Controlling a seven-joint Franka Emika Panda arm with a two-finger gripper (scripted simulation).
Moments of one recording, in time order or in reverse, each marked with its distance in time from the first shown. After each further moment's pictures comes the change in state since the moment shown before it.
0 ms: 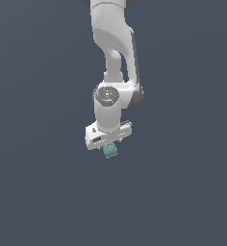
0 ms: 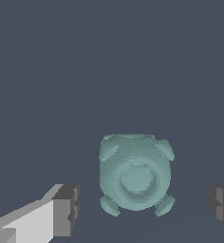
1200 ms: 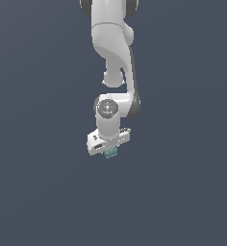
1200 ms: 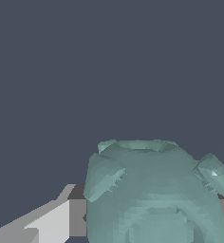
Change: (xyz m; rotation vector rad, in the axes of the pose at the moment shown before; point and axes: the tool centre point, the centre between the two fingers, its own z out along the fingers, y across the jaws) arm 0.000 0.001 0.051 -0.001 0.000 -0.007
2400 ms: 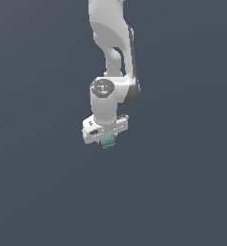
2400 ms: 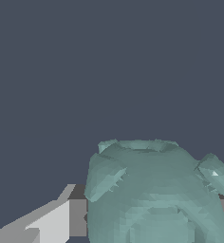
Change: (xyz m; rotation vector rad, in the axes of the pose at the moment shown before) arm -0.028 0.002 -0.059 0.000 -0.001 -0.001
